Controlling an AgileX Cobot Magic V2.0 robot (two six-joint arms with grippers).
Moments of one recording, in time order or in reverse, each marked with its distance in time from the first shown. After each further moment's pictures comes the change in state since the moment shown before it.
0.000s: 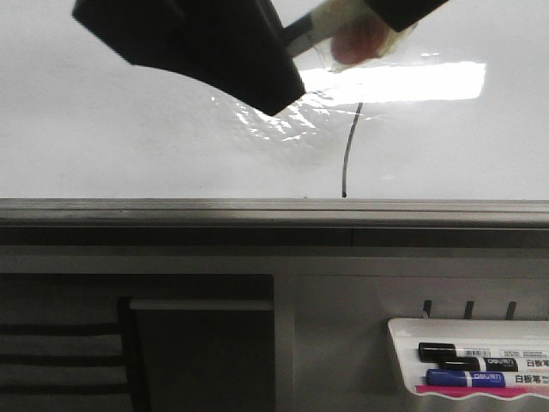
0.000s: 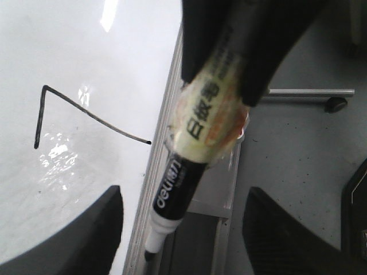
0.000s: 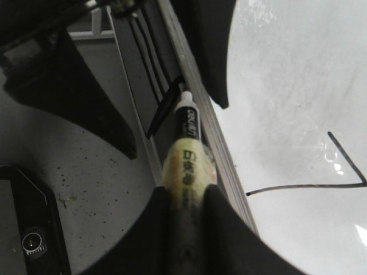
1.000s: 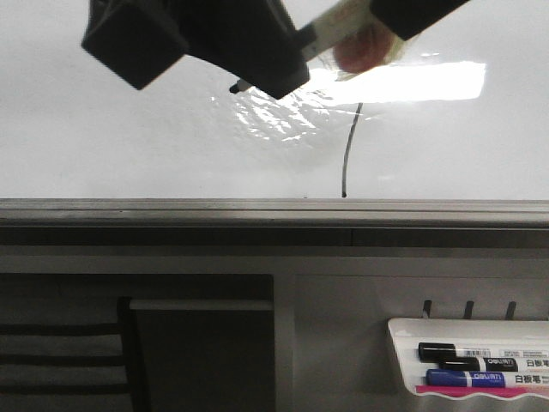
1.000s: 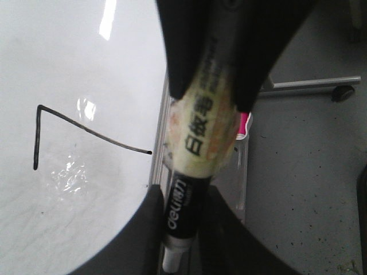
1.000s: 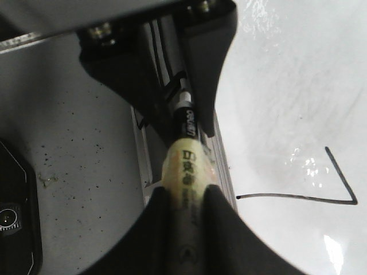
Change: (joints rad) left arm -0.006 0.015 0.000 -0.001 -0.023 0.071; right arm 0.000 0.000 0.000 -0.006 0.013 -0.129
